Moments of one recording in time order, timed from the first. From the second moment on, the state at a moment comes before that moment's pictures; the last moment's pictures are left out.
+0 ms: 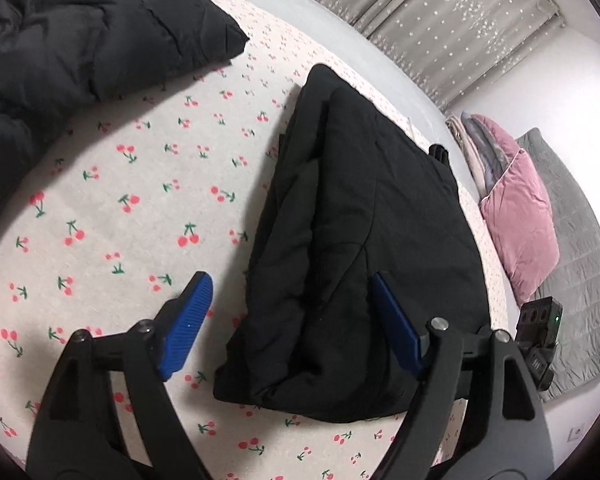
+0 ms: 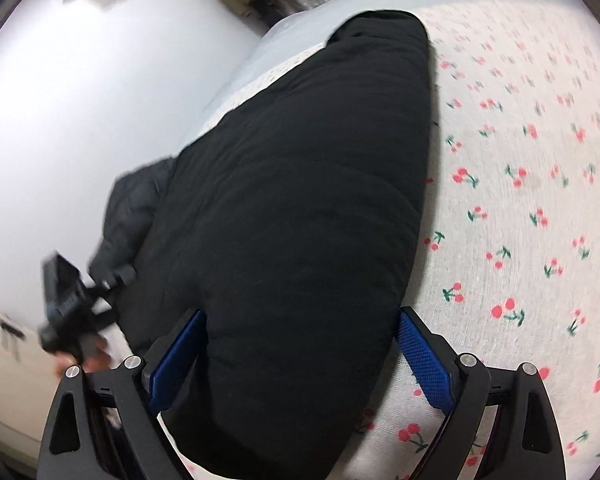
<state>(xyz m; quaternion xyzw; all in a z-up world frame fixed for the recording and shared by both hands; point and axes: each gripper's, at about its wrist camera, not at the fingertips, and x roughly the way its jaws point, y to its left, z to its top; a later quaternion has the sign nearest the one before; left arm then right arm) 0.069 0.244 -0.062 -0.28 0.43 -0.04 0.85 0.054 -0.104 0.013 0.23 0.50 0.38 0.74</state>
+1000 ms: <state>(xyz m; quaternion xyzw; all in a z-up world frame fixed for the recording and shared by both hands) 0.084 0.216 -0.076 -0.31 0.43 -0.08 0.84 0.059 -0.092 0.017 0.25 0.47 0.35 0.76</state>
